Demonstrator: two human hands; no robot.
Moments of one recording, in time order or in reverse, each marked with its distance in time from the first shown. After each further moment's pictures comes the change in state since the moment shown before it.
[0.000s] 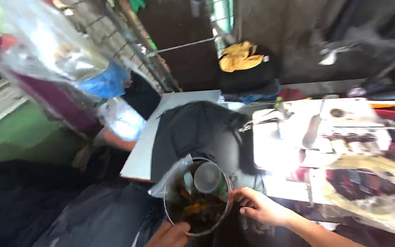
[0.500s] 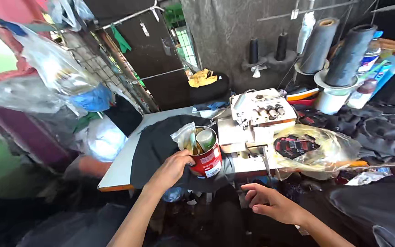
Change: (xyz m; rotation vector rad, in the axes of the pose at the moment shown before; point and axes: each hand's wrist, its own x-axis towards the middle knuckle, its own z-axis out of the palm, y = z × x) left_hand 0.106 -0.025 0.067 0.227 0.057 0.428; right_hand -0.161 0.037 0.038 -0.051 0.305 -0.141
